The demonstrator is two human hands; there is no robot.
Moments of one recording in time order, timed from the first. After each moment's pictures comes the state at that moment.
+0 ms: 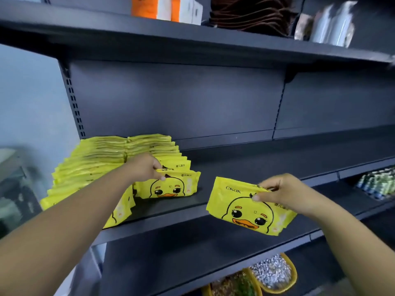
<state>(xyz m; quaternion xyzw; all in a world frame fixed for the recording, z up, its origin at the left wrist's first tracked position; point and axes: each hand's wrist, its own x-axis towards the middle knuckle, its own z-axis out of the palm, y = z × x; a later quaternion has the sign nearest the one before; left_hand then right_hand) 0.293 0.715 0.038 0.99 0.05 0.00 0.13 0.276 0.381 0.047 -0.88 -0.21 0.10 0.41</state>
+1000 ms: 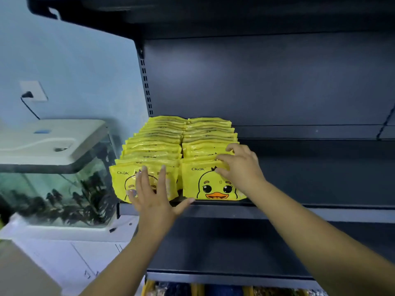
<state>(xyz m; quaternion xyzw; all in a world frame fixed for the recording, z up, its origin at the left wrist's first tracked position) 0.201 0.705 -0.075 0.90 0.30 0.31 0.05 0.353 0.571 -0.006 -0.89 -0.42 -0.11 0.15</state>
